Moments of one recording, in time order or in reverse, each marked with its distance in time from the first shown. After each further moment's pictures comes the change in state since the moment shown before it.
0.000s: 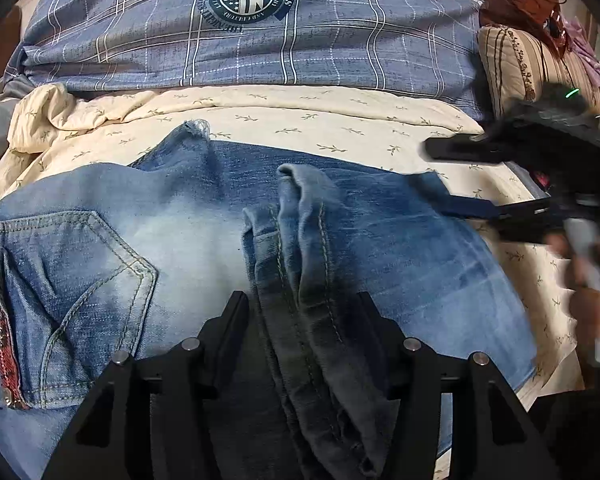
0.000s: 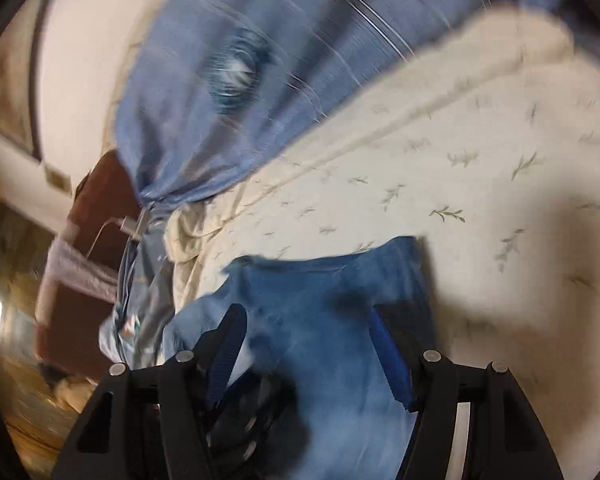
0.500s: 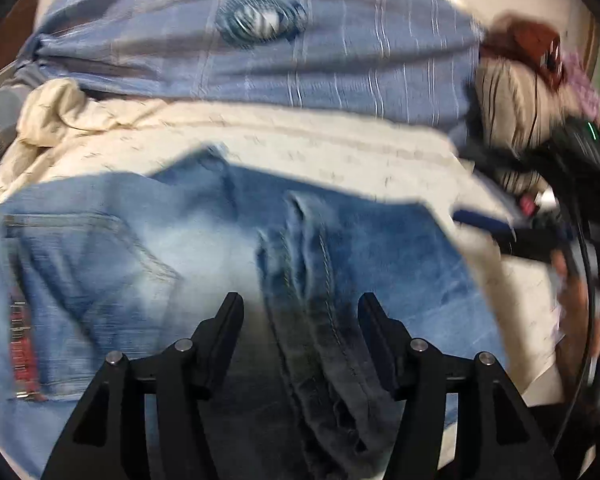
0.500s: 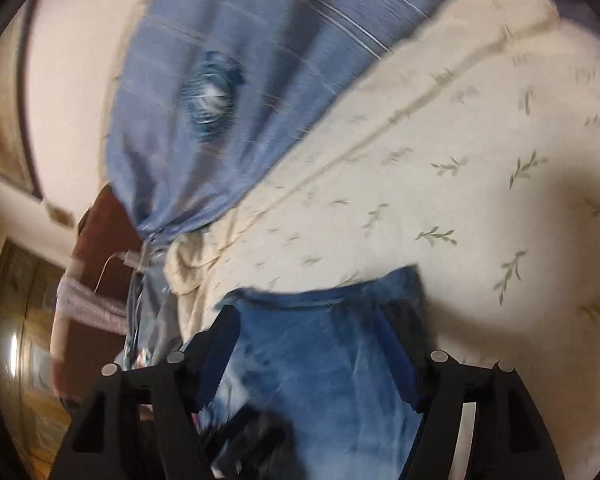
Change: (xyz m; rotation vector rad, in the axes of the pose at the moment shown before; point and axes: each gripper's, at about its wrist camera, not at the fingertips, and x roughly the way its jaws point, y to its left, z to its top) left arm -0.038 0.023 -0.001 -0.097 -0.093 -0.079; right arm -0.046 0.018 -0.013 -0.053 -0.099 0.055
